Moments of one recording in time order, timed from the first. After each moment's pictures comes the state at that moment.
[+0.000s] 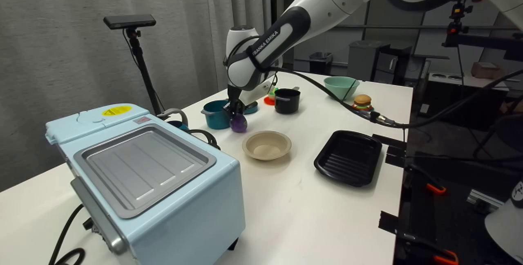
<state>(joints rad) -0.01 0.86 -0.05 -1.40 -0.06 2.51 0.14</state>
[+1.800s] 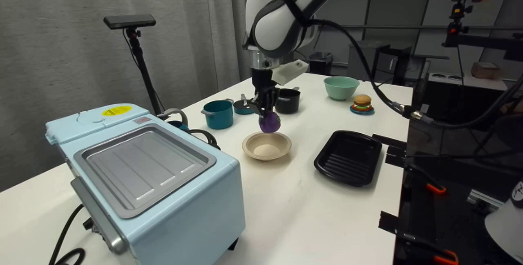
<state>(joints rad) 0.00 0.38 0.01 -1.95 -0.03 2.35 0.06</state>
